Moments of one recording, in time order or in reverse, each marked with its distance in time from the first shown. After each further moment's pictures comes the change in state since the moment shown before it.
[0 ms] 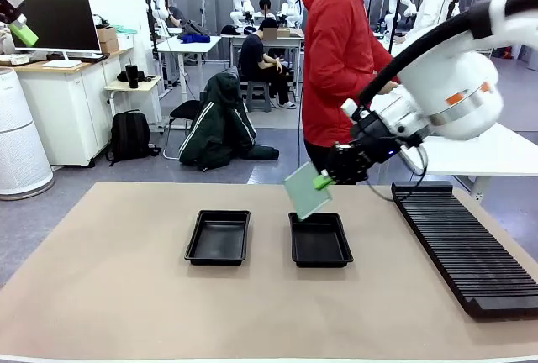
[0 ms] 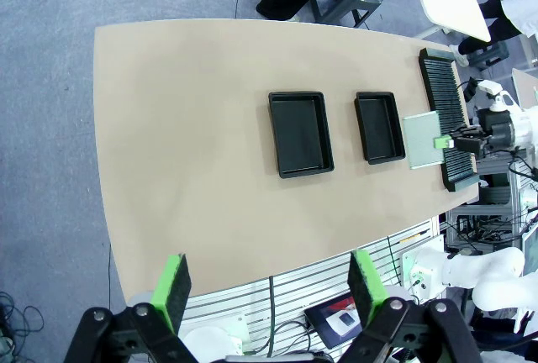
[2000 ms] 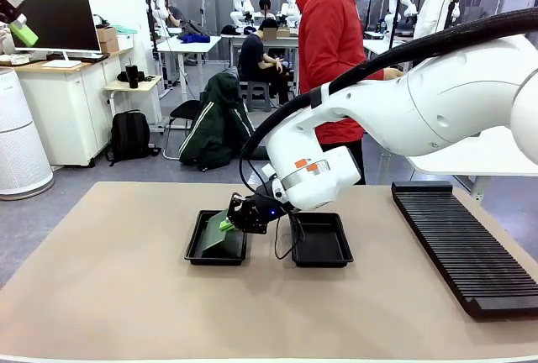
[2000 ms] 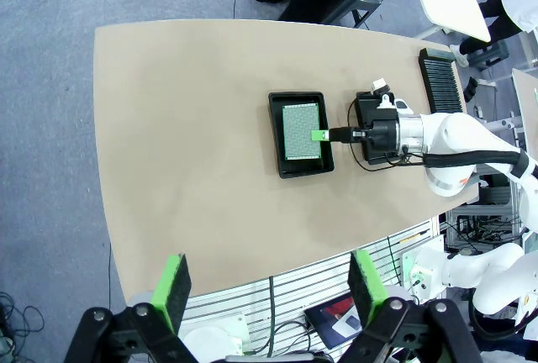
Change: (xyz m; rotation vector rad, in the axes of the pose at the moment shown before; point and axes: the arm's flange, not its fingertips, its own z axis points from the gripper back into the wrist) left arm 0.000 0.000 0.000 0.000 -0.001 0.000; right arm 0.031 -0.007 -0.256 0.053 -0.149 -0.333
